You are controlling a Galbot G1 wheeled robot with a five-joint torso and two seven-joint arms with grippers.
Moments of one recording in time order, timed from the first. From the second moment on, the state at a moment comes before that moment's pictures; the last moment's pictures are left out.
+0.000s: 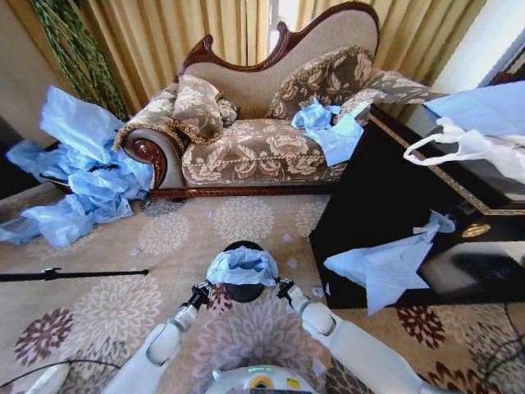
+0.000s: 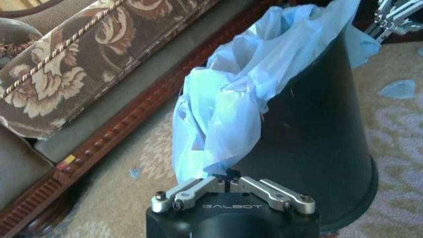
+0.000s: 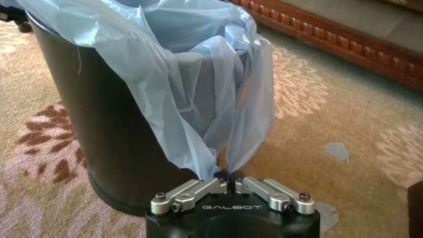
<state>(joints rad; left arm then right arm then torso) 1.36 -1.05 -0.31 -1.58 0.27 -0.13 0.03 -0.84 1.05 -0.40 1.45 0.33 -0.21 0.17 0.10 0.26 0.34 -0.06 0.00</state>
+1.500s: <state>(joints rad) 1.34 -0.97 -0.29 -1.50 0.55 -0.38 0.16 -0.80 1.08 -0.49 1.39 0.32 -0.24 0.20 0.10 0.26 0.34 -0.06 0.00</state>
